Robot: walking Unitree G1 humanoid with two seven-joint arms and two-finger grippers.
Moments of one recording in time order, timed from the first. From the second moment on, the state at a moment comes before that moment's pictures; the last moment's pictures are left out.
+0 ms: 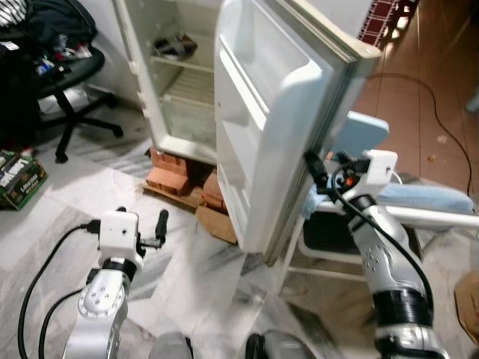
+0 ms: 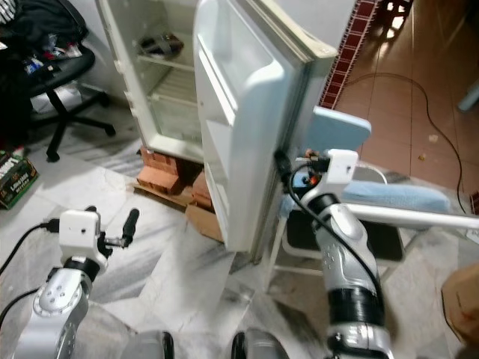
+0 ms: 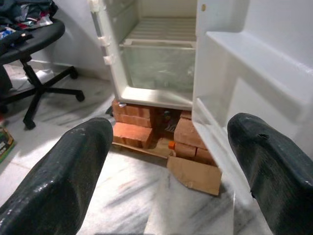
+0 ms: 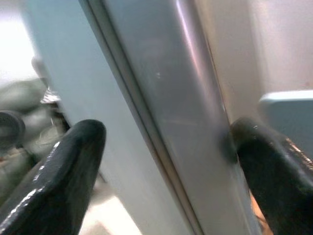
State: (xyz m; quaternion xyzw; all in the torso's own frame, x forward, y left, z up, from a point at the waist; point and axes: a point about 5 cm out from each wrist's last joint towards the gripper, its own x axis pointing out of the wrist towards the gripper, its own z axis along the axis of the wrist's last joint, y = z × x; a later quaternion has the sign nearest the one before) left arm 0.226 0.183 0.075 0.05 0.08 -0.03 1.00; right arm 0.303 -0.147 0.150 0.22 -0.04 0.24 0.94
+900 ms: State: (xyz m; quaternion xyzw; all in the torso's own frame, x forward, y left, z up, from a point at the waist) left arm 0.235 0.186 0.074 0.05 0.09 -0.03 0.99; right arm 0.272 -0.166 0.102 0.11 0.05 0.11 0.99
